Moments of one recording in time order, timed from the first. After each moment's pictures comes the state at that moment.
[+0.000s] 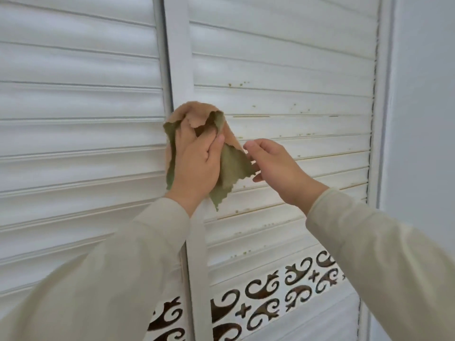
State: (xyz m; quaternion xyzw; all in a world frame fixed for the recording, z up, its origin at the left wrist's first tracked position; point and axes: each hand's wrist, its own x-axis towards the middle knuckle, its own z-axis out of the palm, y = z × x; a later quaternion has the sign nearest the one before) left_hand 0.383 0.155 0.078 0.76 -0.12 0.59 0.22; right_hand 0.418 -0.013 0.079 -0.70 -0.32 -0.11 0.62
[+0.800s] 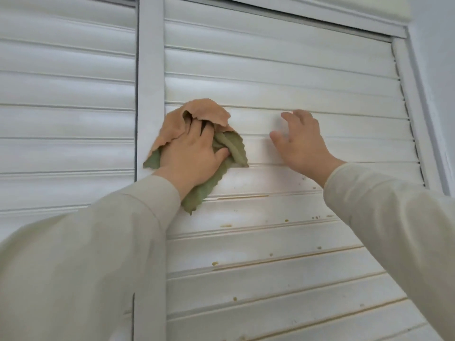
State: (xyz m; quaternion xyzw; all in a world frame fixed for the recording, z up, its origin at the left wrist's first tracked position) left_hand 0.499 0.155 0.261 0.79 0.05 0.57 -0.21; right_hand 0.619 -0.061 0.258 -0.73 -0.32 -0.50 0.34
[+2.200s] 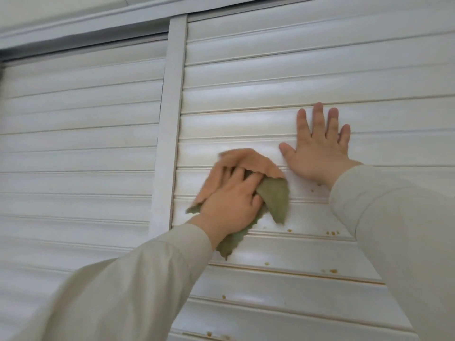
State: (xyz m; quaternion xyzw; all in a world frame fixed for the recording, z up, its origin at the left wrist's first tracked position) left_hand 0.542 0.068 0.176 0.82 0.10 0.53 -0.20; right_hand 0.670 -0.072 0.262 -0.79 -0.38 -0.42 0.23
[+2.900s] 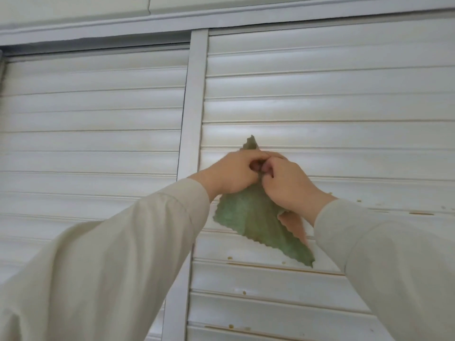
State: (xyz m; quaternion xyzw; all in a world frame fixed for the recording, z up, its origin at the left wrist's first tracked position) left_hand 0.470 0.066 0.252 0.91 0.04 0.40 0.08; right_hand 0.575 -0.041 0.229 -0.70 -0.53 -0.32 0.36
